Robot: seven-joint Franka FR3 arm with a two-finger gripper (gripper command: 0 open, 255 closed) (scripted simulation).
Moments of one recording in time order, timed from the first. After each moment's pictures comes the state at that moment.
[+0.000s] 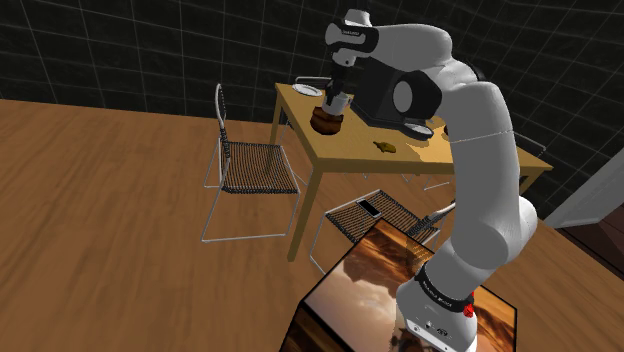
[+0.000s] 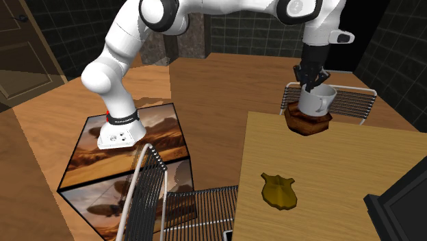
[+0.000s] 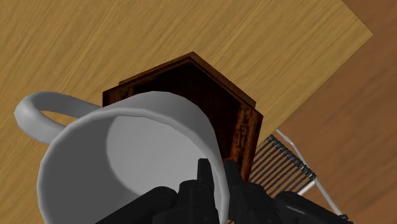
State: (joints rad) arm -0.23 0.72 -0.39 -1.01 0.25 1.78 -0.65
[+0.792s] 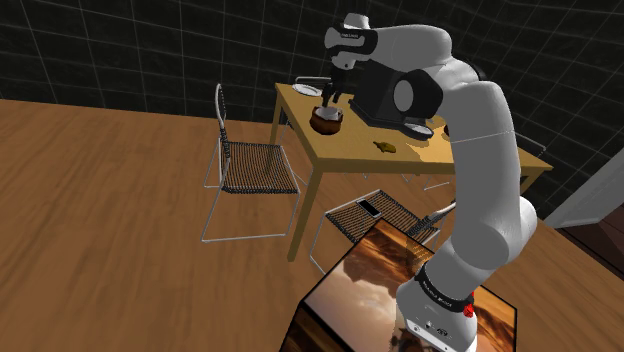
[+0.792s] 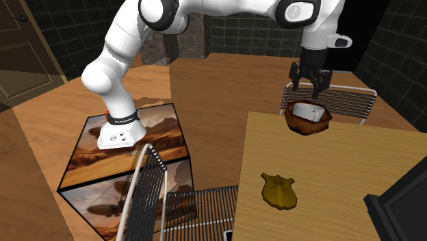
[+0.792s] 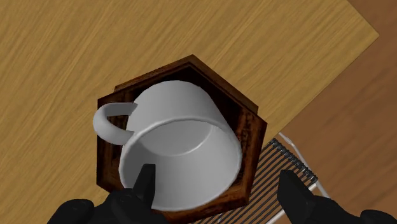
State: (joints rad) arm -0.22 0.71 -0.40 -1.06 0.25 1.82 -0.65
